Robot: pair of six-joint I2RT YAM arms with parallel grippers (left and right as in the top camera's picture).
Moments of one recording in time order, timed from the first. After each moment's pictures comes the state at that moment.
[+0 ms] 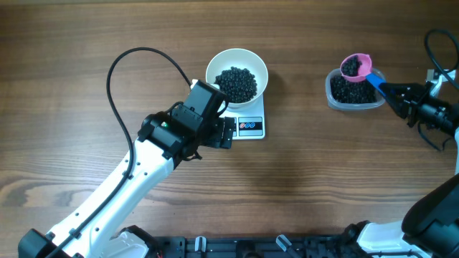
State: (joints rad) left arm -0.60 1.37 1.14 -0.88 -0.13 -0.37; right arm -0.65 1.63 1.15 -0.75 -1.16 0.24
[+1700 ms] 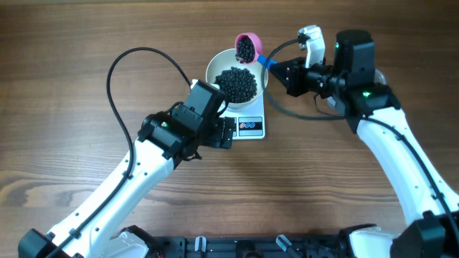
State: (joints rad) left arm -0.60 1.37 1.14 -0.88 -0.13 -0.37; right arm 0.21 1.47 1.15 -0.31 -0.59 0.13
